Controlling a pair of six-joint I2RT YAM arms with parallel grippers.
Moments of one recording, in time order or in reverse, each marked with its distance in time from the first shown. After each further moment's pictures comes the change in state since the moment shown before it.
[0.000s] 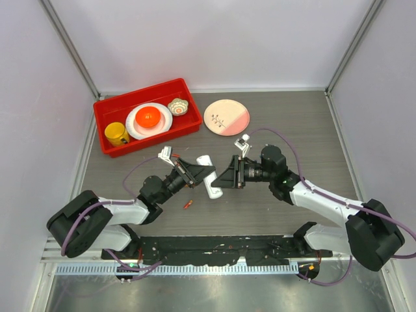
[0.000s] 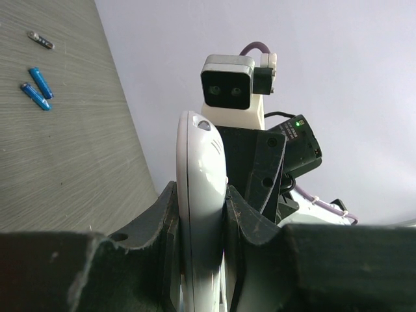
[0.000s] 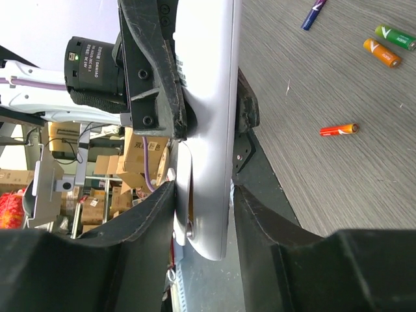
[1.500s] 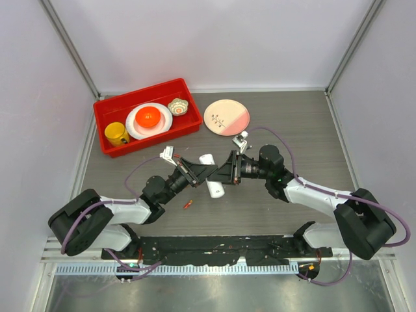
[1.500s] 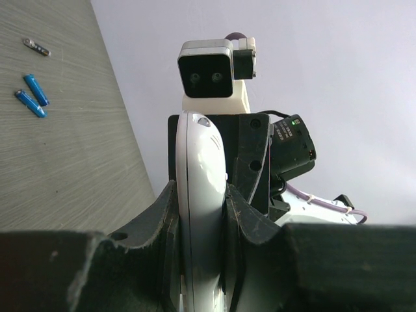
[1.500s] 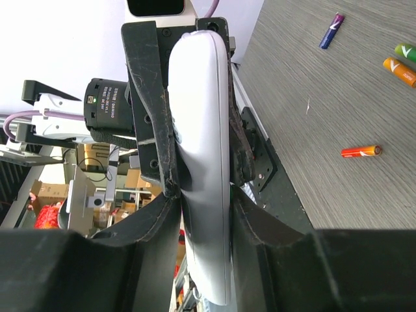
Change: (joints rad) left arm -0.046 0.014 0.026 -0.010 -0.061 0.022; right arm -0.003 0.110 -0.002 0.220 0.013 0.173
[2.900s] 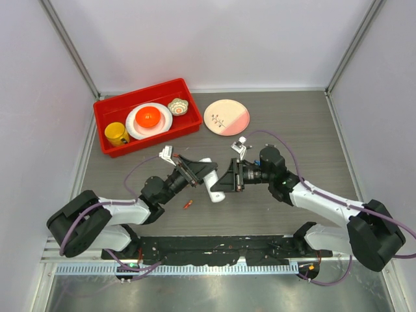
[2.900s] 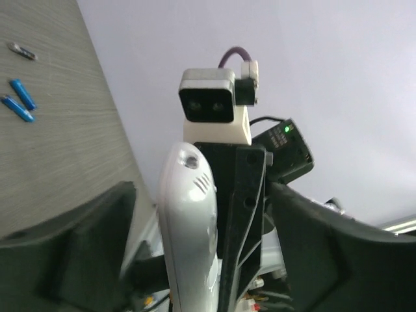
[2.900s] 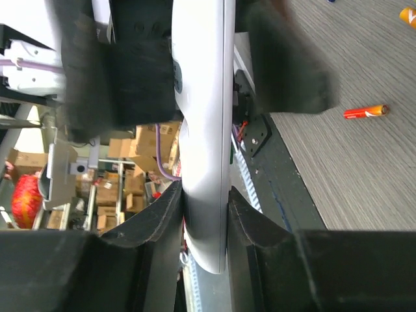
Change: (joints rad) left arm -0.001 -0.014 -0.003 0.020 0.002 0.015; right arm 0.029 -0.103 -0.018 -0.161 -0.064 -0.100
